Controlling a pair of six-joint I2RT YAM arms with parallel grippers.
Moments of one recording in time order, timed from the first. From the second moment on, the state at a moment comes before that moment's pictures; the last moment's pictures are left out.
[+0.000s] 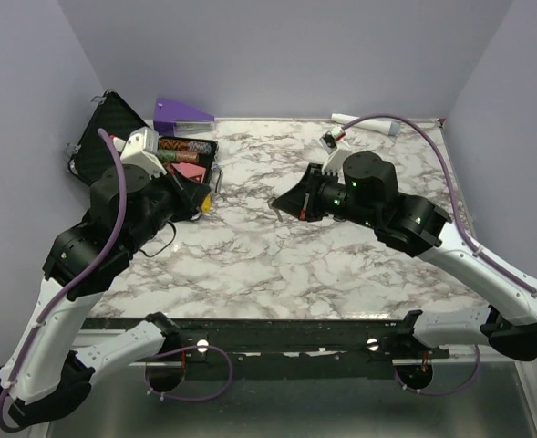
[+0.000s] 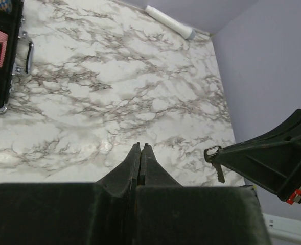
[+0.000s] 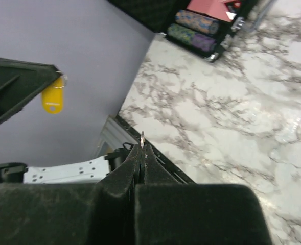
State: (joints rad) left arm -0.65 0.91 1.54 -0.93 -0.20 -0.72; right arm 0.96 1.25 1.48 -0.51 -0.01 0.75
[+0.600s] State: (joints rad) left arm -0.65 0.77 1.23 -0.94 -0.13 -0.67; right arm 0.96 1.17 1.08 -0.42 0.10 0.83
